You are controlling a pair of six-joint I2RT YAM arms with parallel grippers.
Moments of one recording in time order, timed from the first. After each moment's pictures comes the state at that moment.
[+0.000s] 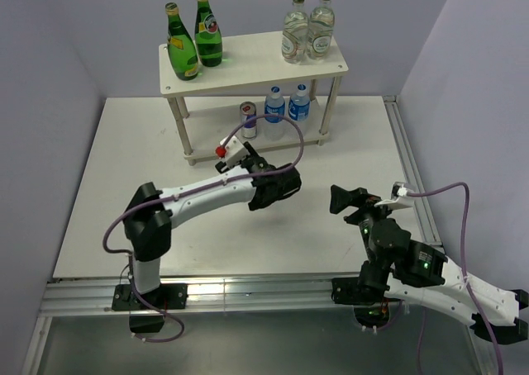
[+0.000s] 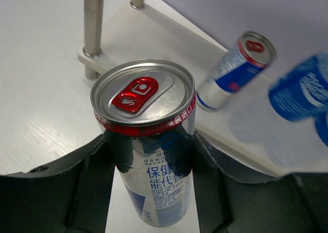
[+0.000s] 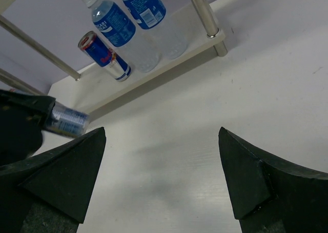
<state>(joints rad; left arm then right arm) -1.09 1.85 1.62 -1.27 -1.35 -1.92 1.12 0.26 0.54 -0.46 1.05 0.70</state>
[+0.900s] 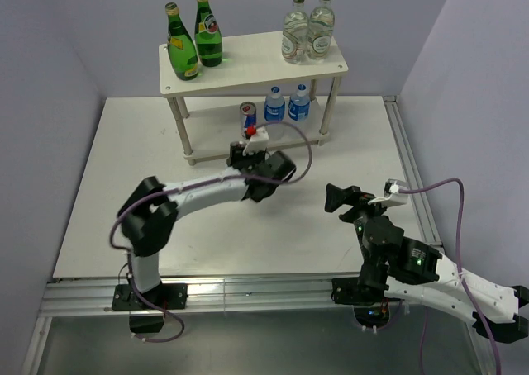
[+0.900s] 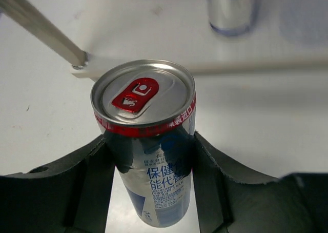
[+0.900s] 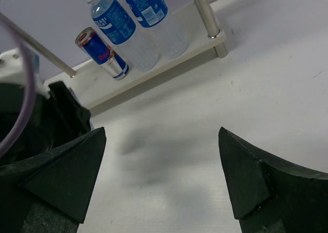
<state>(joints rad) -0.95 1.92 1.50 -0.58 -1.21 -0.78 1.12 0.33 0.54 -0.41 1.06 0.67</state>
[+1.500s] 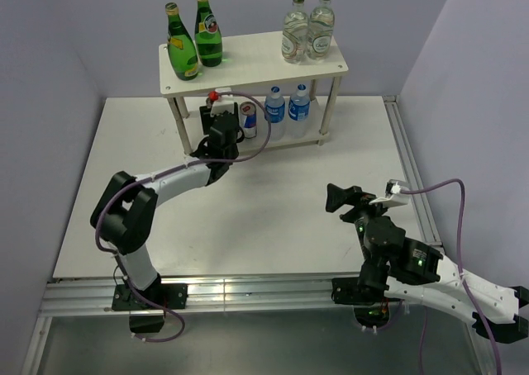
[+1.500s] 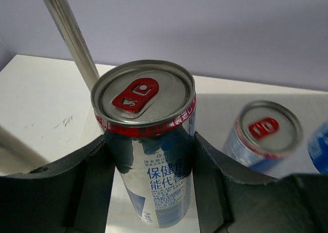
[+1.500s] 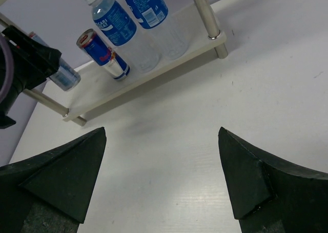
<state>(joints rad) -0.66 1.73 1.18 0.46 -0.85 -0.07 1.12 0.32 0.54 -0.41 1.06 0.67</state>
